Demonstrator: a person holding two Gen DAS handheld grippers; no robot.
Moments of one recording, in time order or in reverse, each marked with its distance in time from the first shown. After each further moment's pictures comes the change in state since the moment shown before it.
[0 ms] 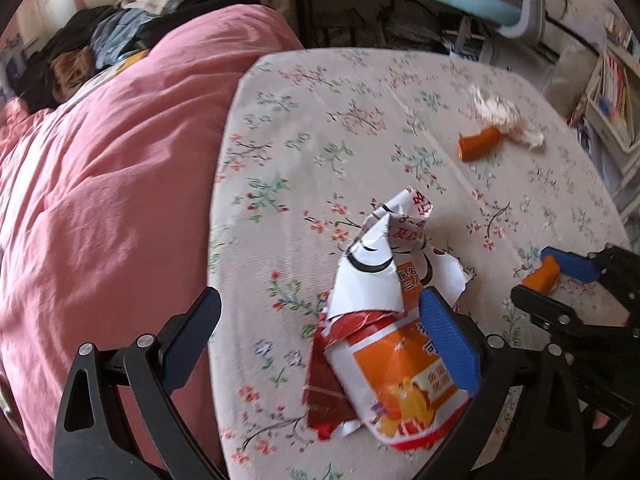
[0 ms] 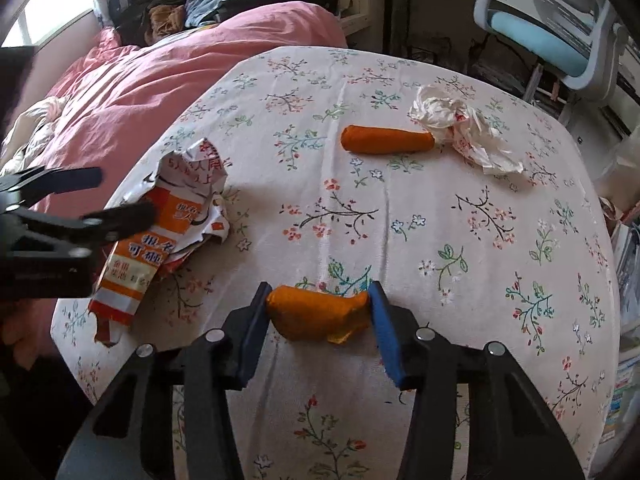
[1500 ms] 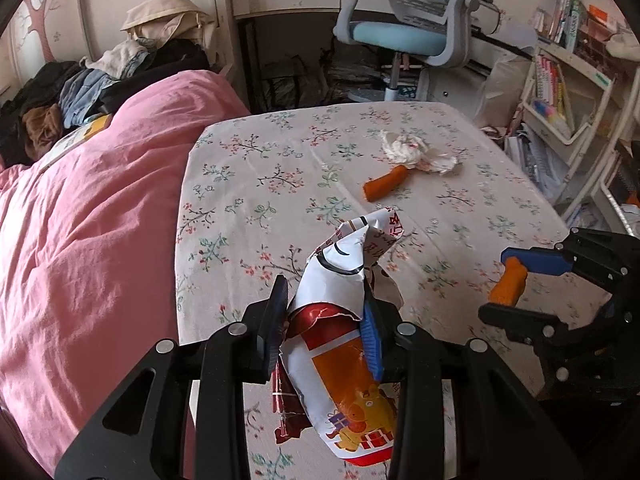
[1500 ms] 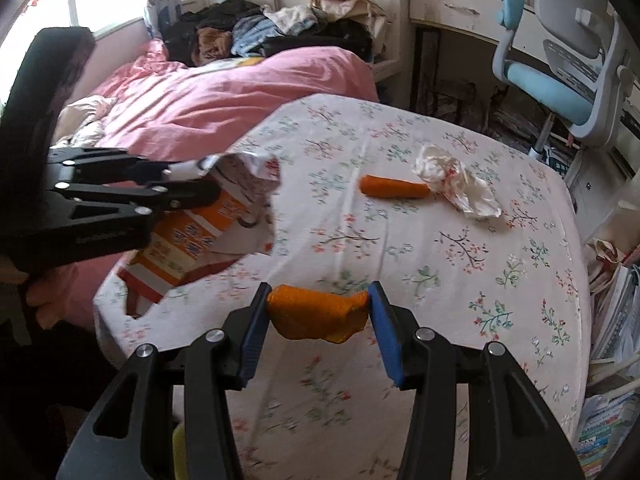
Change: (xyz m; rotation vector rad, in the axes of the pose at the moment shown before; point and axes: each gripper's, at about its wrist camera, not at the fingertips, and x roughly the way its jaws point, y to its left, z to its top) left arm -0.069 -0.029 -0.009 0.114 -0.183 -0.149; right arm -0.061 0.001 -0.015 -0.100 -0.139 0.092
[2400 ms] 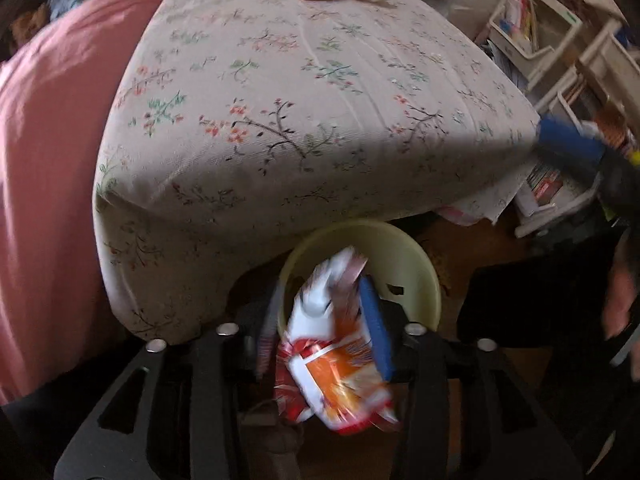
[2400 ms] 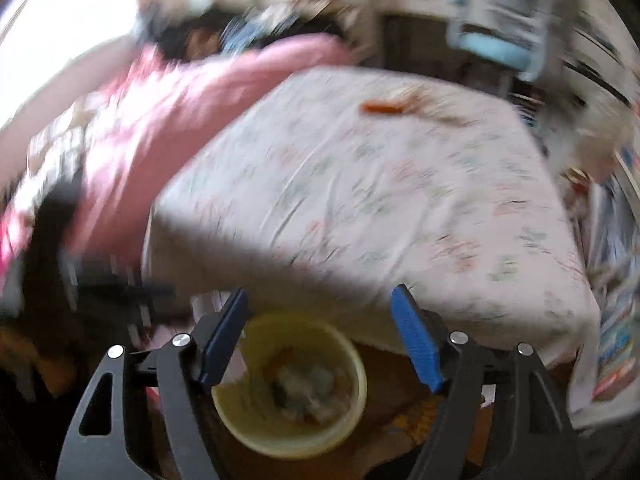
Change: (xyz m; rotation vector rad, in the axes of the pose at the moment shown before) left arm -0.053 -0.054 -0.197 -0.062 0.299 -0.129; right arm -0.093 0.028 -0.107 0.199 -0.065 -0.060
